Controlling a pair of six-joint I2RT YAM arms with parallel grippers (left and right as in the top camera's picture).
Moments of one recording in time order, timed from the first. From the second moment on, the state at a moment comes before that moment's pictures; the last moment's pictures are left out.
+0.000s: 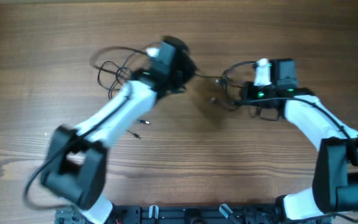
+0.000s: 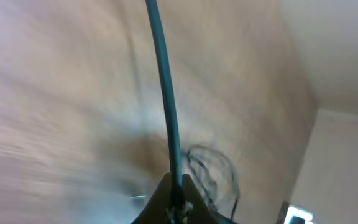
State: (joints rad) left arm -0.46 1.76 1.27 -0.29 0.16 -1.12; right arm 0.02 1.67 0.89 -0.29 -0.33 0.26
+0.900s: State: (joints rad) left arm 0.03 1.36 1.25 0.35 0.96 -0.65; right arm -0.32 1.65 0.89 -0.39 -0.41 0.31
